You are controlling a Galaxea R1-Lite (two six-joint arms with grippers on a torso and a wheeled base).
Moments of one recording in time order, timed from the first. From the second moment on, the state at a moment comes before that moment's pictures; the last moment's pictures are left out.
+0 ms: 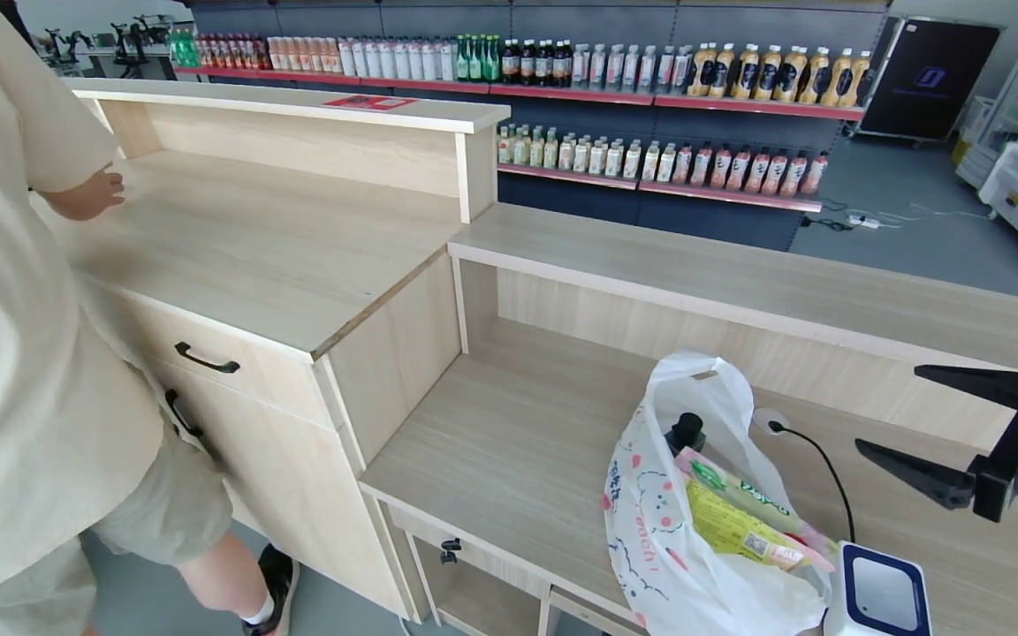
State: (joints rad) left arm 0.00 0.00 0.00 0.00 -0.02 -0.01; right arm -0.26 1.37 -0.38 -0.73 0.71 -0.62
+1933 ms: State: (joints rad) left arm 0.00 0.00 0.00 0.00 -0.02 -0.01; right arm 0.00 0.02 0.00 -0.01 0.06 -0.09
